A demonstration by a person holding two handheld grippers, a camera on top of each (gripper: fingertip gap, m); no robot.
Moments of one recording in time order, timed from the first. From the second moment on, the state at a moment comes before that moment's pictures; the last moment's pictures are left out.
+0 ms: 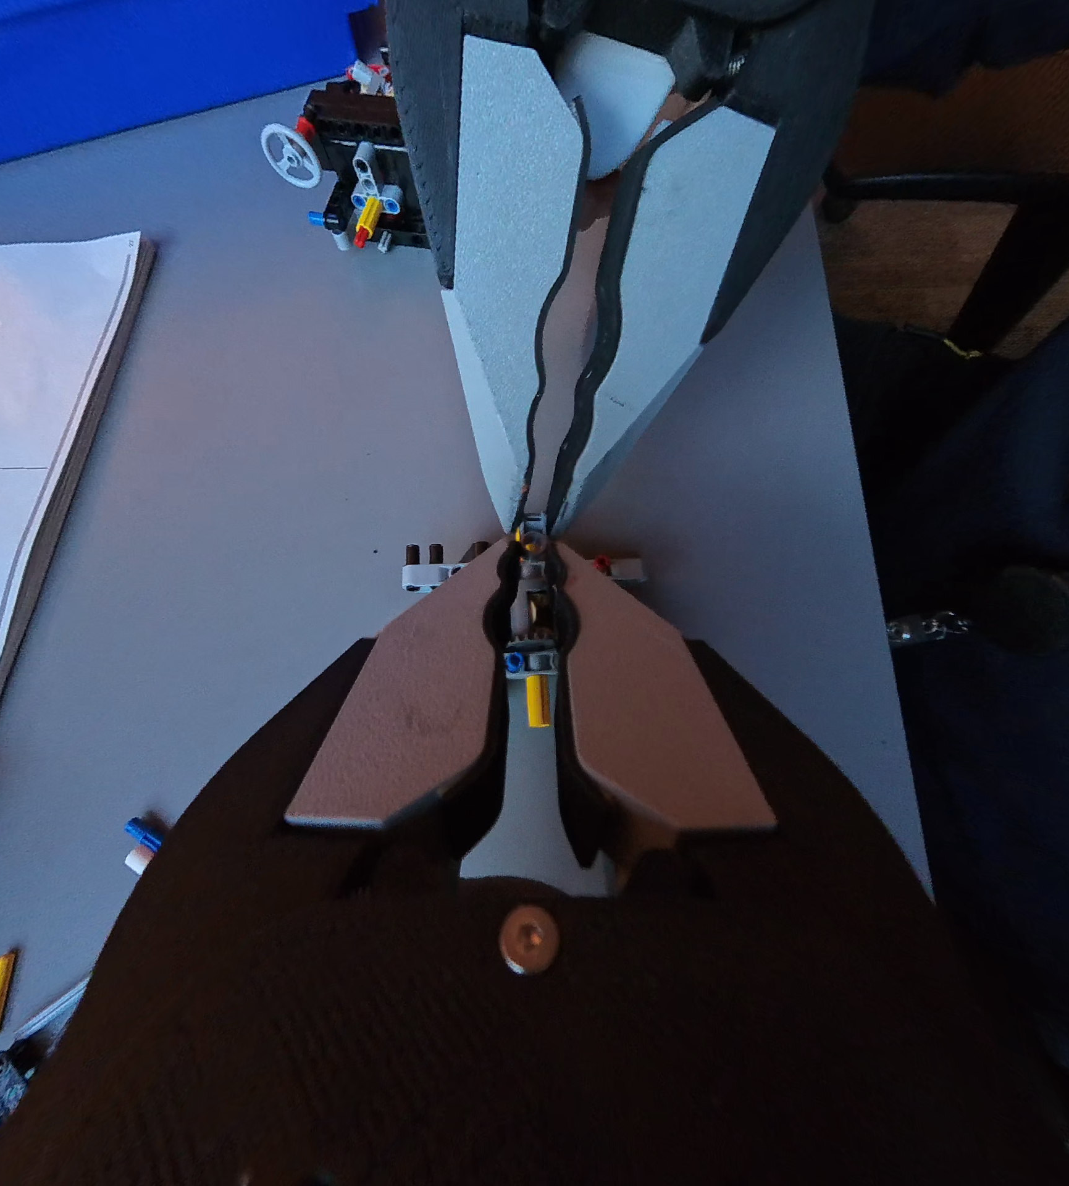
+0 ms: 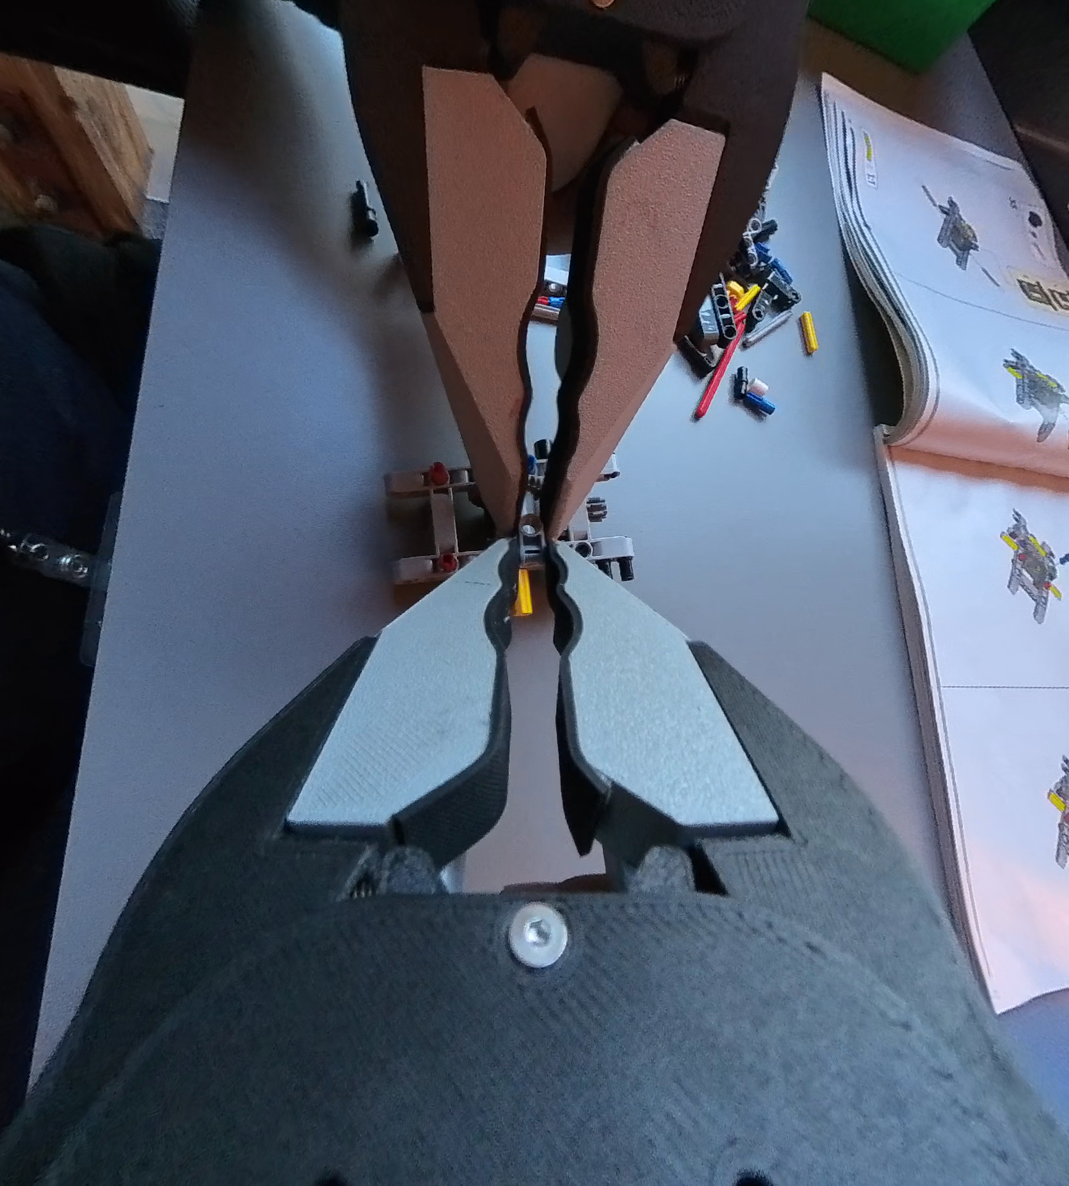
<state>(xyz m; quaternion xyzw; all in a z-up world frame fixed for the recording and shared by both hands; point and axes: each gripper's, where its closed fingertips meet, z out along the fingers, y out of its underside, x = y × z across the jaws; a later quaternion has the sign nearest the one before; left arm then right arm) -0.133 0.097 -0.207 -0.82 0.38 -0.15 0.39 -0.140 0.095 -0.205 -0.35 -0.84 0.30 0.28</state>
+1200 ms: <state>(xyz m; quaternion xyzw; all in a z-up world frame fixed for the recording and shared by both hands) -0.151 0.095 -0.208 -0.83 0.37 -0.12 0.40 -0.139 0.100 -0.210 -0.35 -0.84 0.28 0.30</state>
